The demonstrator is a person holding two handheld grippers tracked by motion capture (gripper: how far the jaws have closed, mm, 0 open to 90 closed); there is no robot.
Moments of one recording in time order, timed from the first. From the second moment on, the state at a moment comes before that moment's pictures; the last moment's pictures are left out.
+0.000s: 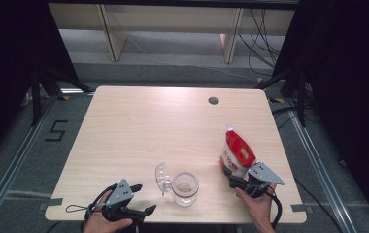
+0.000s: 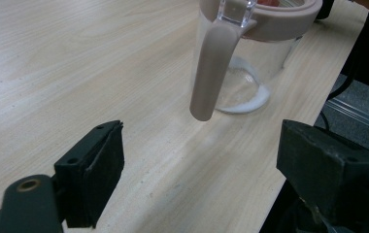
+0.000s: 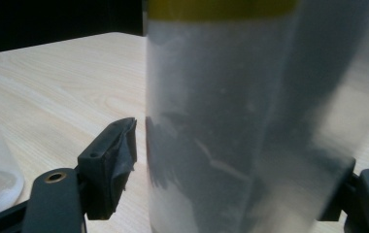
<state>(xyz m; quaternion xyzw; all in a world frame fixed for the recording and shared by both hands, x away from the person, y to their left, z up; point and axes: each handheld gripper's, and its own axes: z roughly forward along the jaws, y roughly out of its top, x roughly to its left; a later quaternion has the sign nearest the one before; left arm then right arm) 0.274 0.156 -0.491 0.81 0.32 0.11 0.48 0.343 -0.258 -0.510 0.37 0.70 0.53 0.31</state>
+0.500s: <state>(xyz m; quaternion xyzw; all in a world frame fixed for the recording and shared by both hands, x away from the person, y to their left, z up) 0.273 0.155 -0.491 0.81 0.32 0.11 0.48 0.347 -0.259 -0.513 0.37 0.68 0.55 0.32</state>
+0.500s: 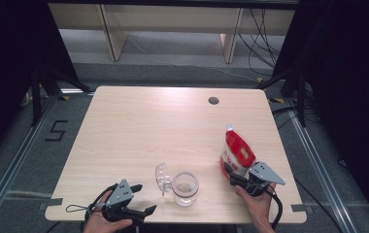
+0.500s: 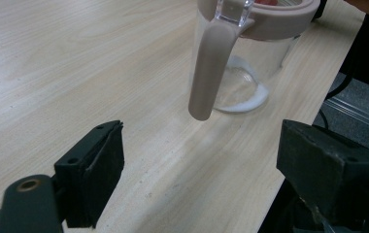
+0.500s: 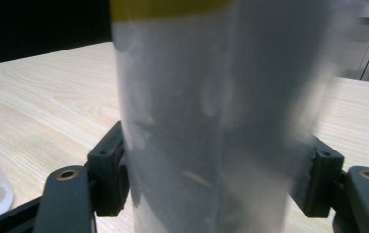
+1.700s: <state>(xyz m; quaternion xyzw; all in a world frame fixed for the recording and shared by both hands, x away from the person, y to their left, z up) 0.273 0.154 -0.491 0.82 0.30 0.11 0.48 0.348 -0.258 -0.516 0.37 0.68 0.55 0.31</state>
